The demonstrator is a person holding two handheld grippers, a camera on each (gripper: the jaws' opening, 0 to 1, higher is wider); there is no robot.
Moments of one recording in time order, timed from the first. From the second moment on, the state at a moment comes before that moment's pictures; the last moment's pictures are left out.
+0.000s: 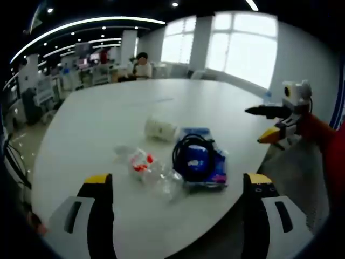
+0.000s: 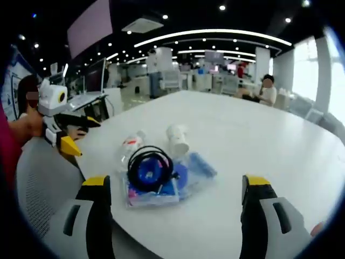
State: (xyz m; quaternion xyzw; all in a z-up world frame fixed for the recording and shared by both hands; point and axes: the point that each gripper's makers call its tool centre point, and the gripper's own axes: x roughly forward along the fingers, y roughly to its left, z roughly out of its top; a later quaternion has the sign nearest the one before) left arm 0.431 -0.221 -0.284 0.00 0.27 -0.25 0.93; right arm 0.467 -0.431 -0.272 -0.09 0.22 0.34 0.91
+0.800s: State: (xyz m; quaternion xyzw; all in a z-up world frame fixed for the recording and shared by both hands) left arm 0.430 -0.219 -0.290 0.01 0.28 -0.25 0.93; right arm 0.463 -0.426 -0.275 -0.09 0.22 0.35 0.90
